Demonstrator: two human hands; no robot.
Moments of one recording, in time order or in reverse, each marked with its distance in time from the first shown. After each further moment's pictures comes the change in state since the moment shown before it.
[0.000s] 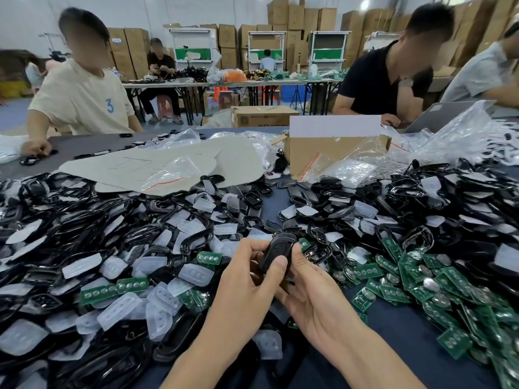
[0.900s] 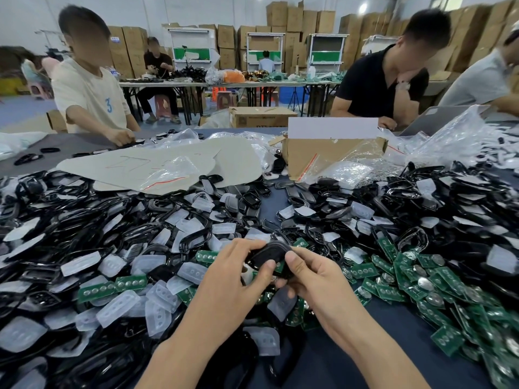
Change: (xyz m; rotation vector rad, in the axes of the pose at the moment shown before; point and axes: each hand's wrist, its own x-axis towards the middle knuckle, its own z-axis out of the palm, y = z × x) left_hand 0.005 -0.012 -0.022 0.381 -0.059 0.210; right_hand -0.003 -0.014 -0.013 -0.538 -0.091 -0.188
